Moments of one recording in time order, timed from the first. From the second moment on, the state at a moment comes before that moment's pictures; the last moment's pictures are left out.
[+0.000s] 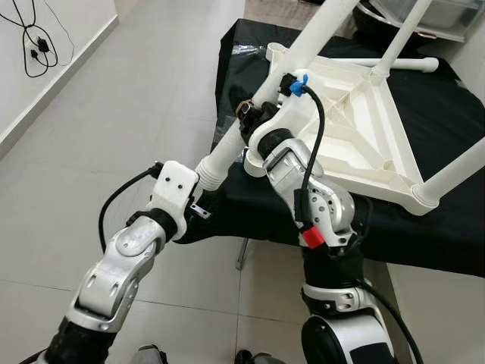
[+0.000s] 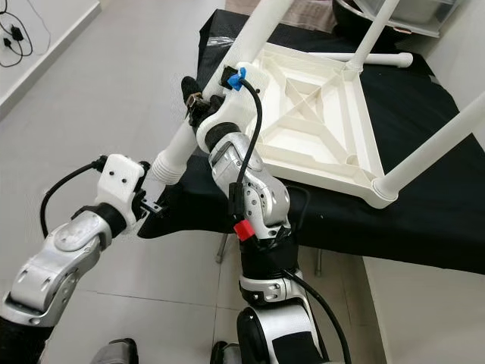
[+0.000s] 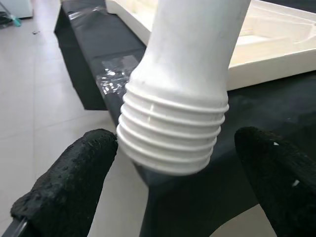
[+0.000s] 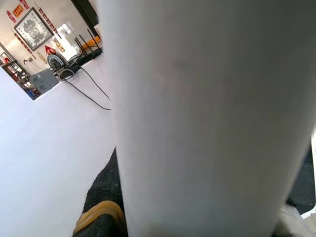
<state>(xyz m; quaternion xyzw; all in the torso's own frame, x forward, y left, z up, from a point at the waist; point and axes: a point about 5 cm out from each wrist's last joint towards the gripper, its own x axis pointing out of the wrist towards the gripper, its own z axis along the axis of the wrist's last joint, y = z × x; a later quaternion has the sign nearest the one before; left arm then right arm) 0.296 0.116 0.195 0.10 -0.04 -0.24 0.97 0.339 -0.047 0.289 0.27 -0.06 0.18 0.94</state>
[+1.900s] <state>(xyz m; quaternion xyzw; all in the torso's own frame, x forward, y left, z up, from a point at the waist) 0.302 0.109 0.166 0.18 0.00 -0.29 0.94 0.312 -0.035 0.257 0.23 -0.01 0.23 0.94</state>
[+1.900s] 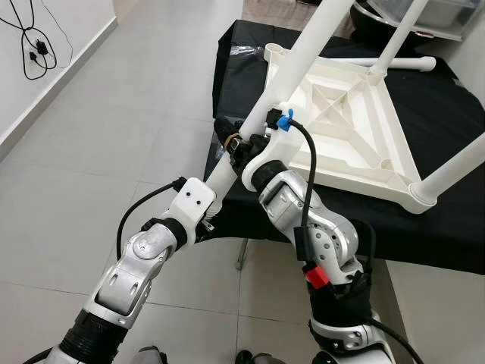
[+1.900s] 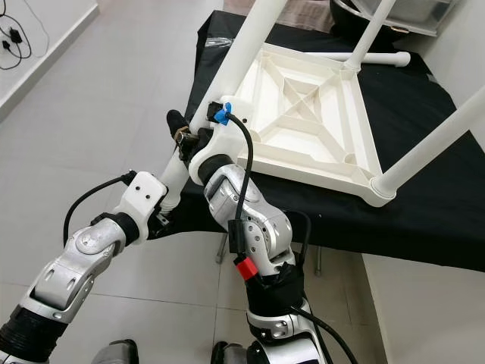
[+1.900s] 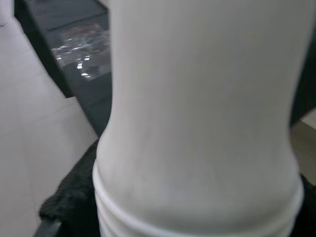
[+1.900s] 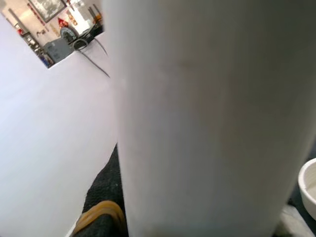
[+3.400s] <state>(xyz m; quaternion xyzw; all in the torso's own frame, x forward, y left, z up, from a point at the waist) 0.286 0.120 0.164 0.22 0.02 -0.34 0.92 0.317 -0.040 0.257 0.24 -0.04 0.32 0.91</state>
